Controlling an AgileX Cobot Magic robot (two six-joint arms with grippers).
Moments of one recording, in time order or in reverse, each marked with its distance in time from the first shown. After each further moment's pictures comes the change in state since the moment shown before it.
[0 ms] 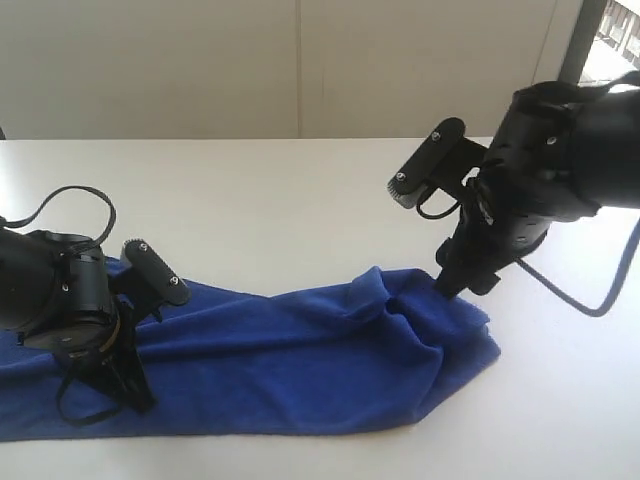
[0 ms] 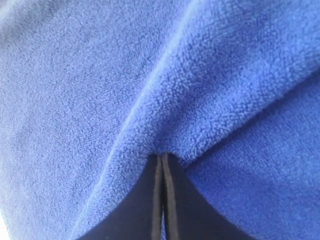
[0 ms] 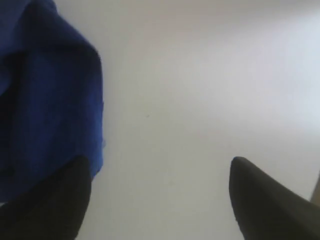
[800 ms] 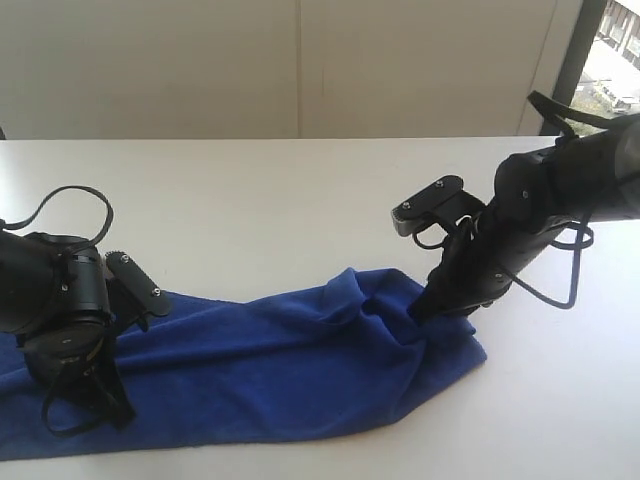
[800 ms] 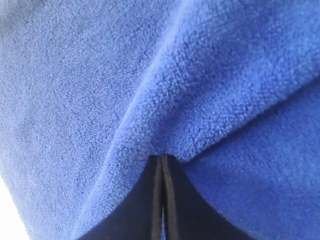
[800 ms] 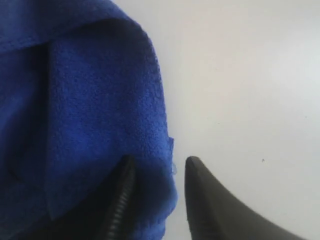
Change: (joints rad) left arm 0.000 -0.002 0.003 -0.049 0.108 0.018; right arm -0.187 0.213 0.000 0.637 -0.260 -0.489
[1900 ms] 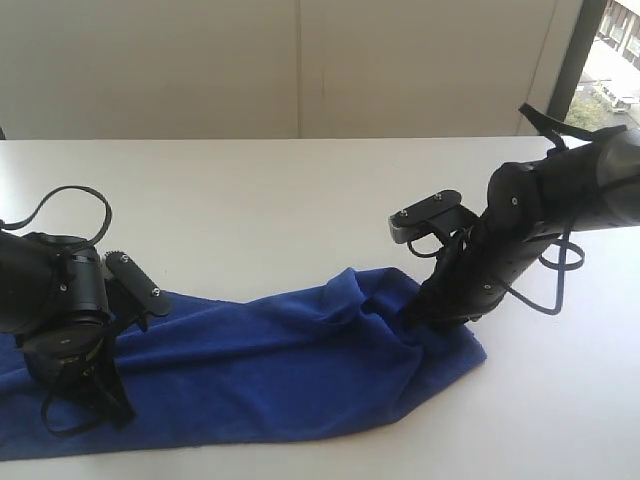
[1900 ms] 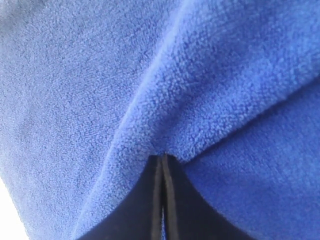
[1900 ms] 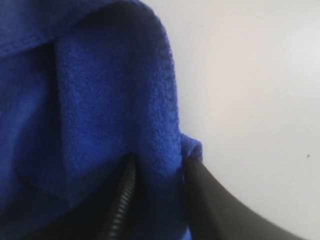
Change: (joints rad) left arm 0.000 0.000 0.002 0.000 -0.005 0.000; right arm 0.000 0.045 0.000 0.112 0.000 0.006
